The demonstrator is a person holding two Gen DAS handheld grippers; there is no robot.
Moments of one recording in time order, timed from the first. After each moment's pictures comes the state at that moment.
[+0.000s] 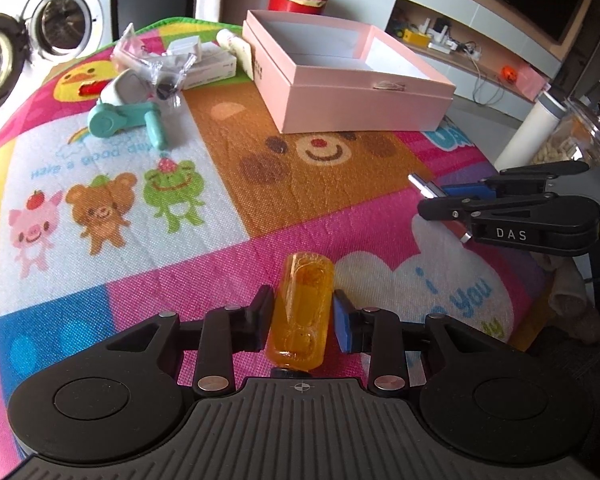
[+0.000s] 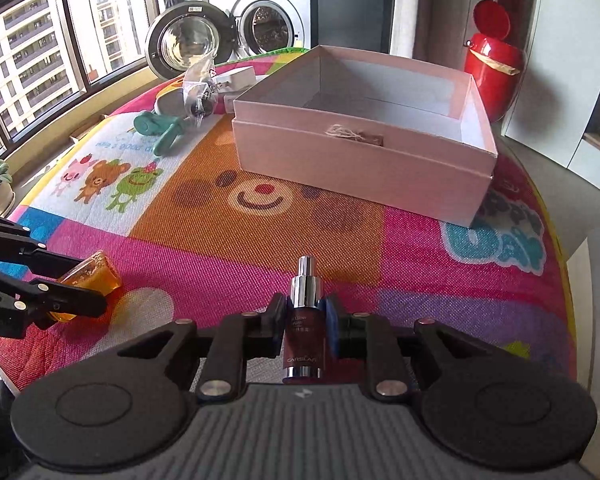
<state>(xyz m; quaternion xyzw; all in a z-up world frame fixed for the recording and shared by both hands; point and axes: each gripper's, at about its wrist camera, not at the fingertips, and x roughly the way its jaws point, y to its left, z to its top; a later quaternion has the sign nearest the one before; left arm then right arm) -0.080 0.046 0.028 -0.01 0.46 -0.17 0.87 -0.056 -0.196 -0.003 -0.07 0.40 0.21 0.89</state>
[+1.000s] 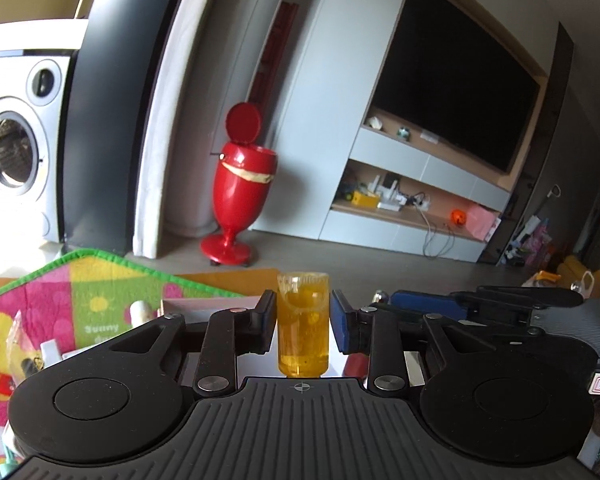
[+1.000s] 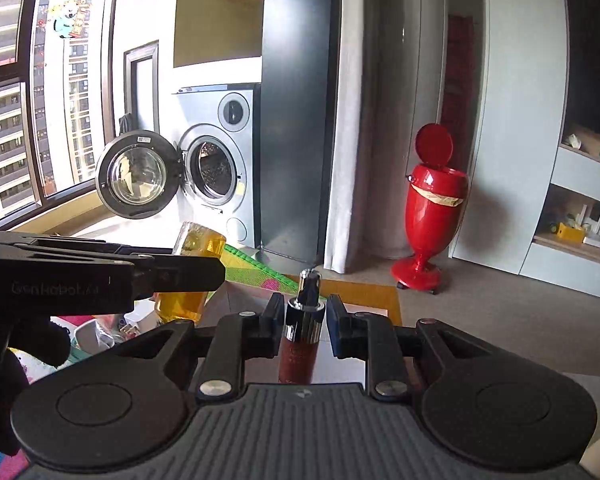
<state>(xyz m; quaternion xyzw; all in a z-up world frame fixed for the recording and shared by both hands) 0.102 -0.014 0.130 -0.09 0.25 -0.22 0.94 0.067 -0.216 0.120 -0.05 0.24 0.14 0.96</state>
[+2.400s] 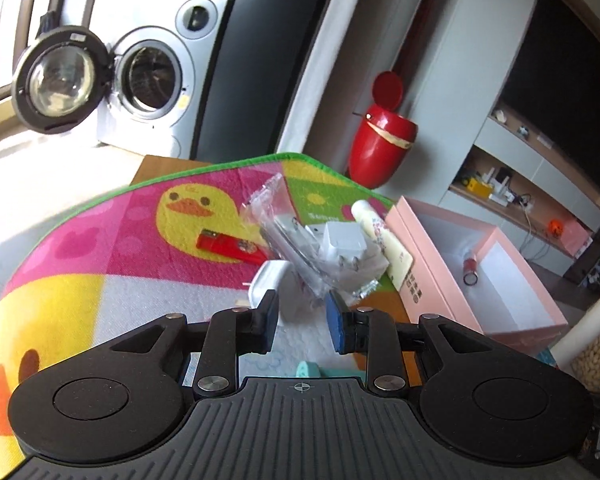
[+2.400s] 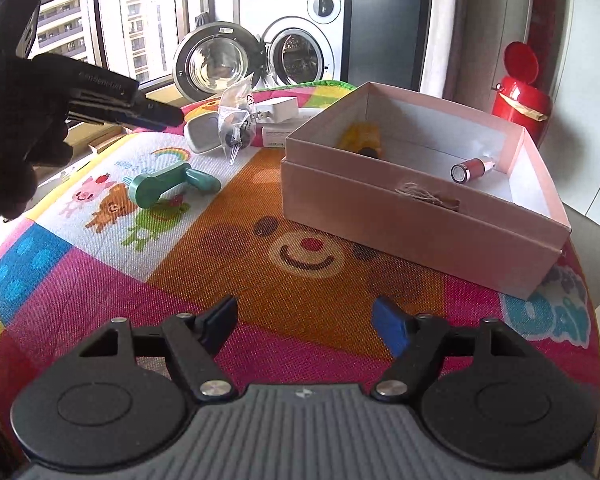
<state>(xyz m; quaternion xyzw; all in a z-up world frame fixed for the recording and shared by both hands) 0.049 0.157 0.058 -0.15 0.32 -0.06 0.94 -0.039 -0.153 -0.009 -0.09 0.35 0.25 0.90</state>
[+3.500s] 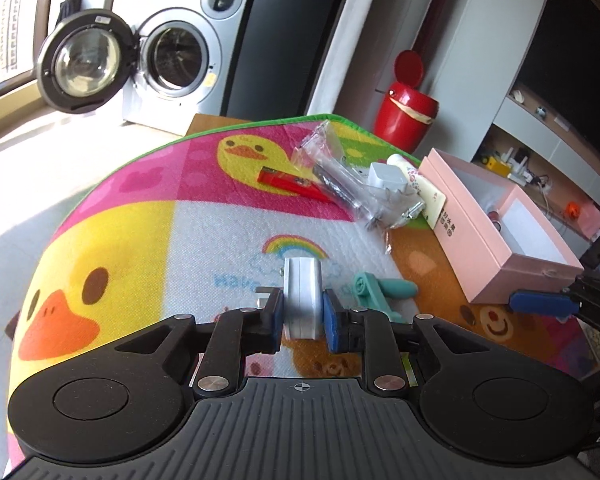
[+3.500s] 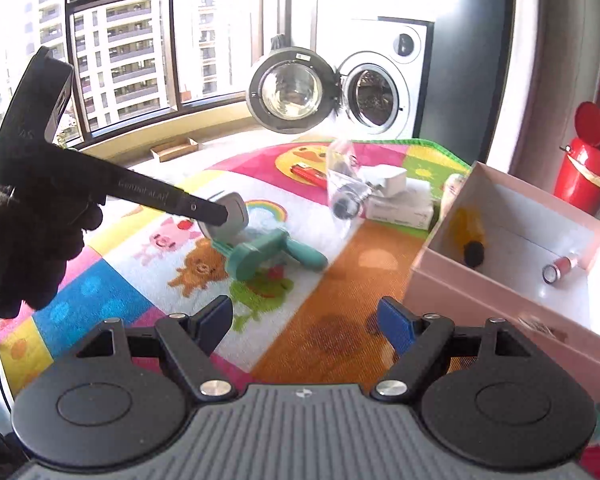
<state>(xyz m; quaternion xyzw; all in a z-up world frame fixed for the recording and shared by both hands) -0.021 0.183 0.036 -0.12 0.35 -0.04 0.93 -0.033 -0.074 0.024 -0.13 0.29 0.36 0.88</state>
